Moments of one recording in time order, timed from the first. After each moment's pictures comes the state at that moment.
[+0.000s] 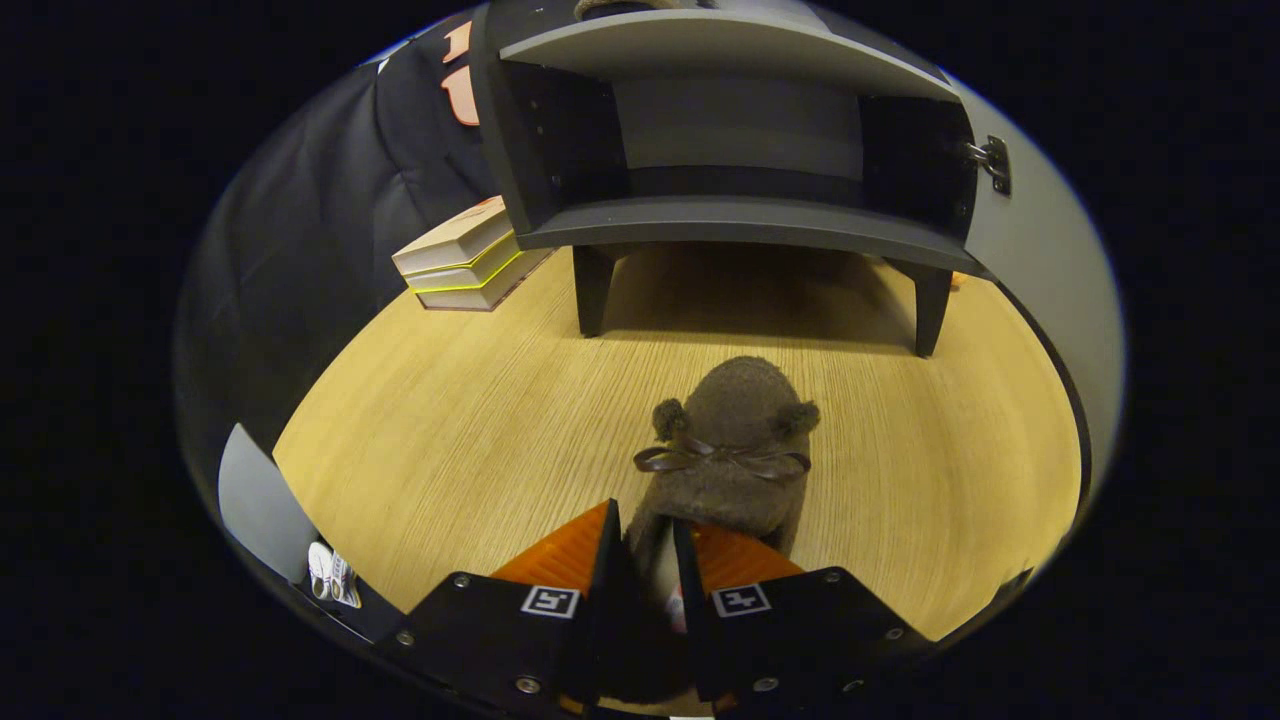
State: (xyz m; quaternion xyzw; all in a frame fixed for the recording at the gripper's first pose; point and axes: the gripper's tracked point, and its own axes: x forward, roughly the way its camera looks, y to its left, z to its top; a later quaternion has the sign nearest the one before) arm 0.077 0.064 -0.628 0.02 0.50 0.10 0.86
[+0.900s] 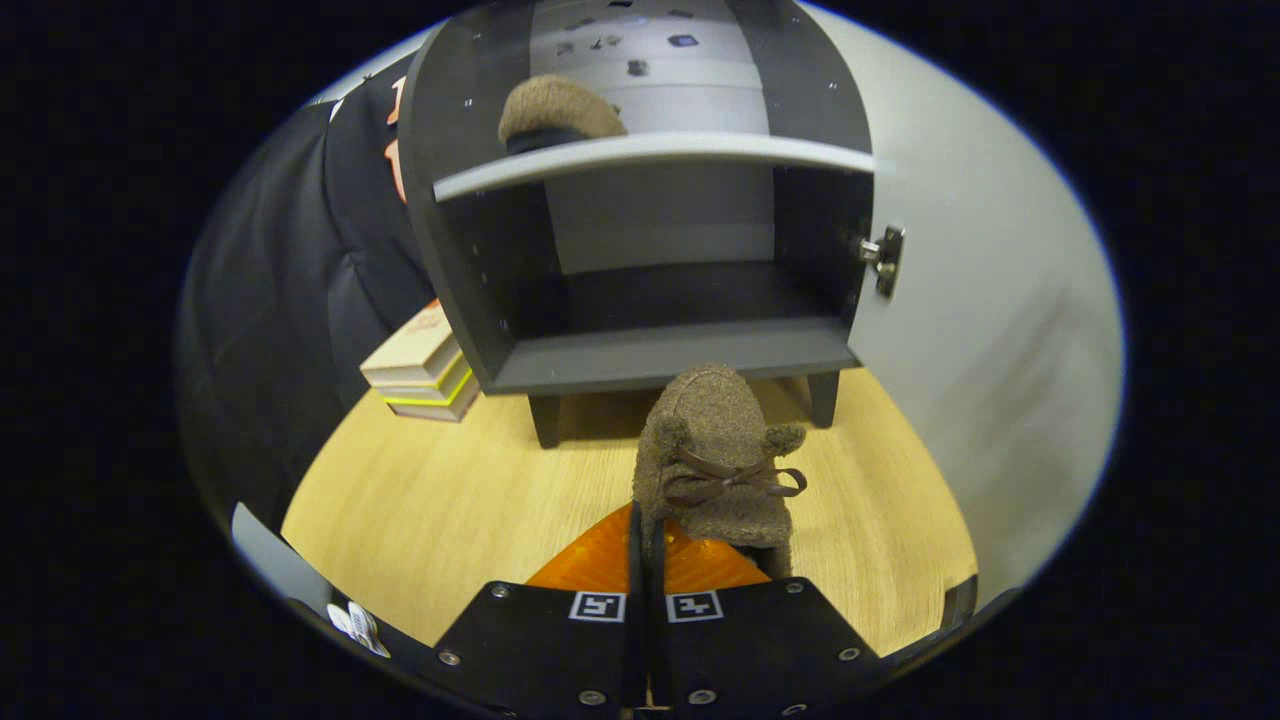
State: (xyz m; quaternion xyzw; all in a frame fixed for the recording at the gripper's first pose) arm 0.125 0.020 -0.495 0.06 0.41 -0.01 0.91
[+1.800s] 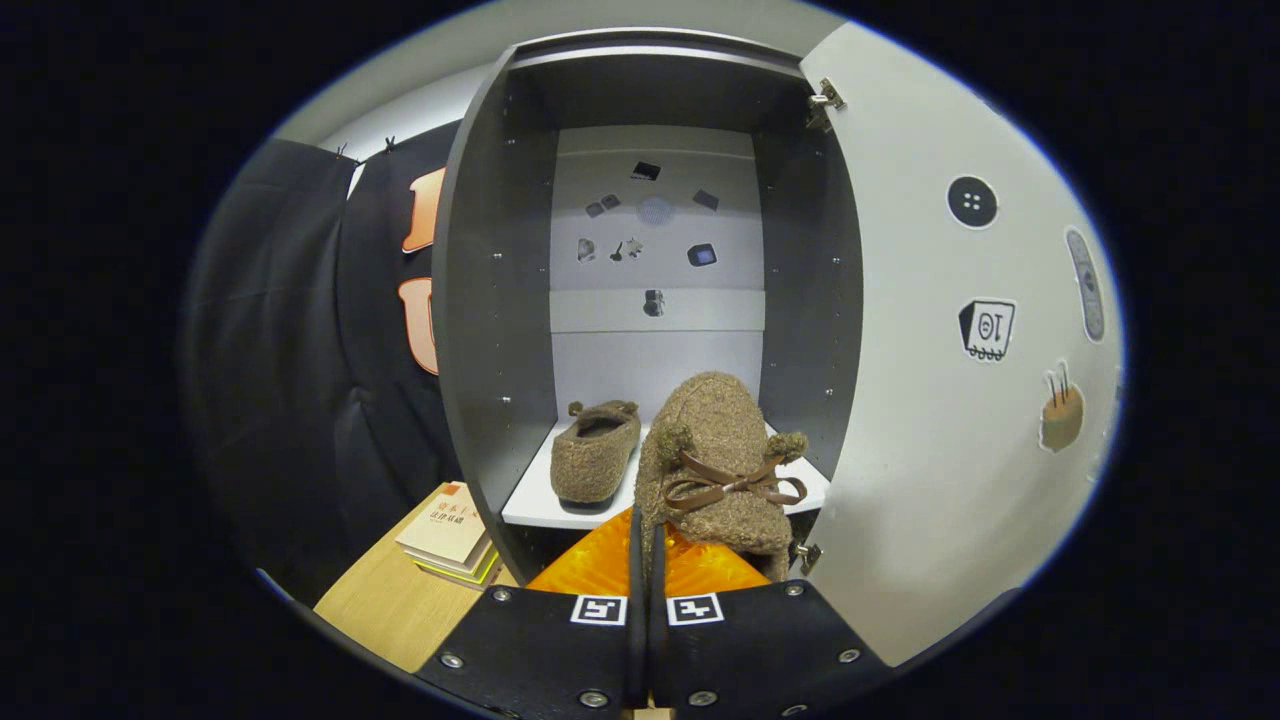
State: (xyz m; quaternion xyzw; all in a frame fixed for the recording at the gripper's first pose) arm 0.234 -0.004 -0.226 0.00 0.22 -0.04 0.98
